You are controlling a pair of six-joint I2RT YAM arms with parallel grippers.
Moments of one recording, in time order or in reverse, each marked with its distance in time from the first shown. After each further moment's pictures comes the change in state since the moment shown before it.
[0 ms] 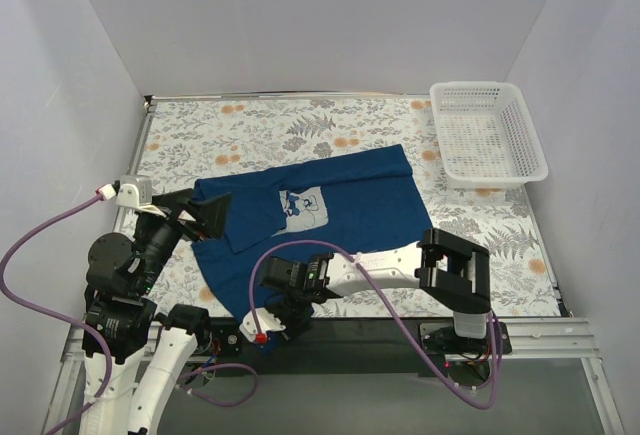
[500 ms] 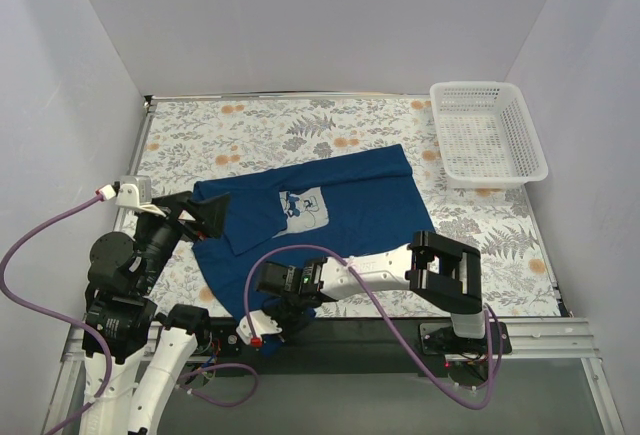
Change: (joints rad) left arm 0.000 0.000 0.000 -0.032 -0.038 -0.014; right arm 0.016 0.060 0.018 0.002 0.105 0.021
